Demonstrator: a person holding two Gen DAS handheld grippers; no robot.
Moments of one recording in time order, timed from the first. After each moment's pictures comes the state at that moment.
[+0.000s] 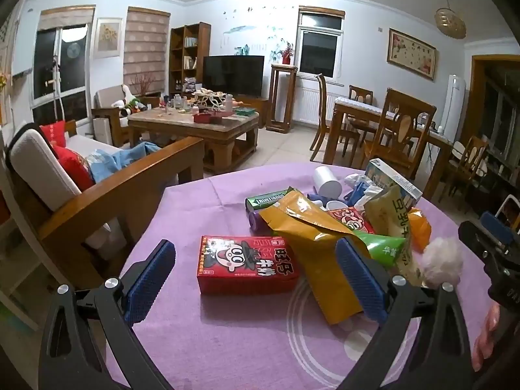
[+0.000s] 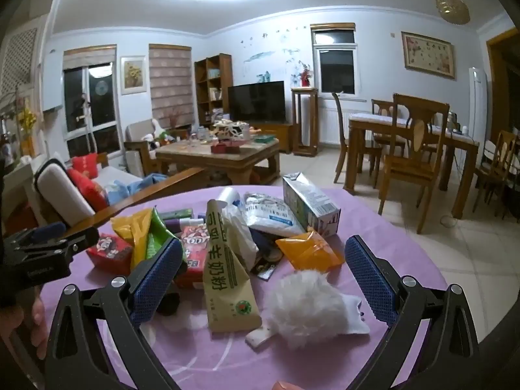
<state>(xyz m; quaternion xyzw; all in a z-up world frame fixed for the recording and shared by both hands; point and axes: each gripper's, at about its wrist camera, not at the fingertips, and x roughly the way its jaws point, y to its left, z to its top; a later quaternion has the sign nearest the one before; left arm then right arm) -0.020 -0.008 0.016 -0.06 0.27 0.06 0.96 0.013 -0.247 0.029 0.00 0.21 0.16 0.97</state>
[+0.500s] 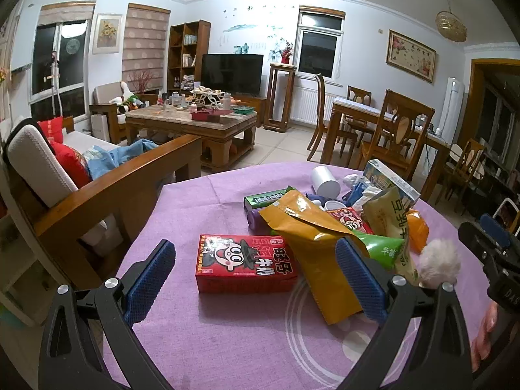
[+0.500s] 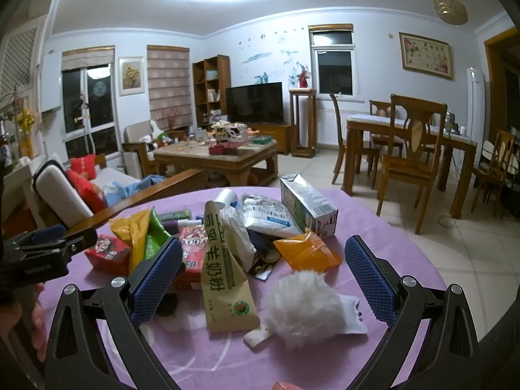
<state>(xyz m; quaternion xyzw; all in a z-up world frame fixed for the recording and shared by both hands) -0.020 -0.006 0.015 -0.06 0.27 0.05 0.96 0.016 -0.250 0.030 0.00 0.21 0.16 0.97</state>
